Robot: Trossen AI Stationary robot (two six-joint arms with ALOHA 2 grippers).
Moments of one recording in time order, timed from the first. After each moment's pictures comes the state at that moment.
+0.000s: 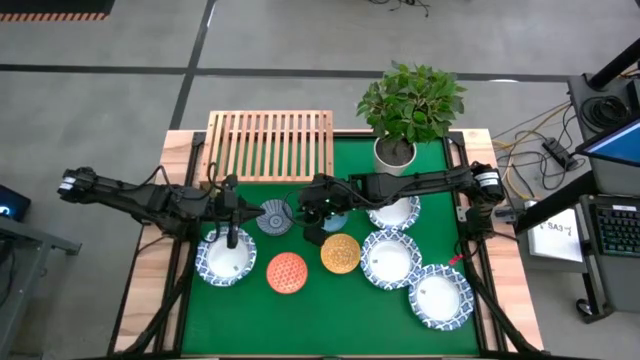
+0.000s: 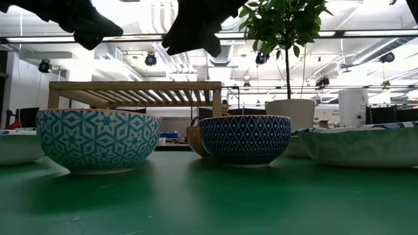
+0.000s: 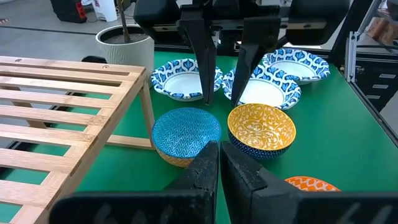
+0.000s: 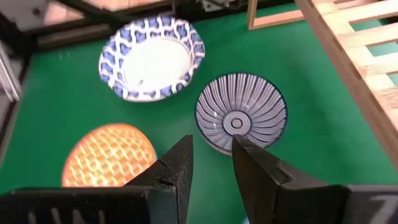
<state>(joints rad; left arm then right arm) -0.22 0.66 0.56 -0.26 -0.33 -0.15 0.02 1.88 1.64 -0.42 0.00 0.22</state>
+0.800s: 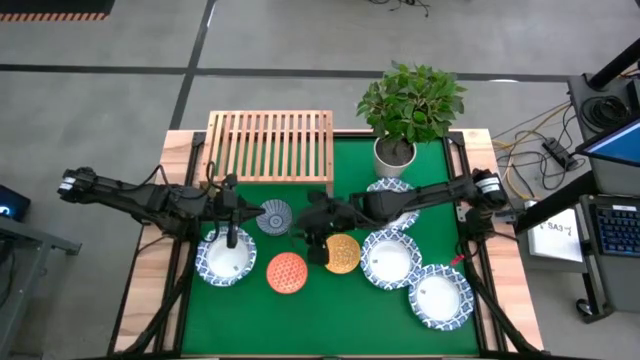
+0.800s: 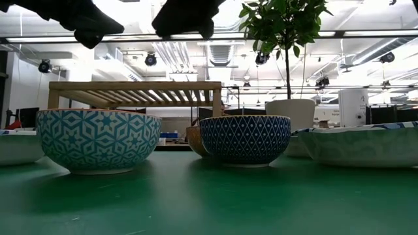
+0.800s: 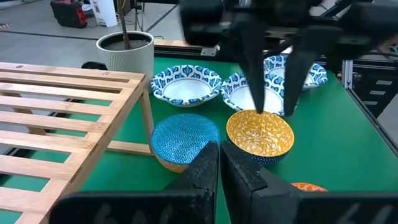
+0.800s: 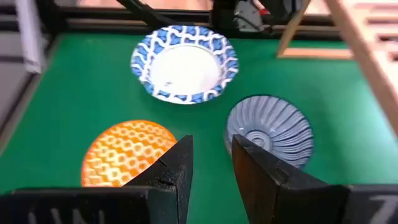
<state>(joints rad) -0.22 0.65 0.56 -0.24 -0.33 -0.14 0.14 1.88 1.64 -0.37 0.11 0.03</state>
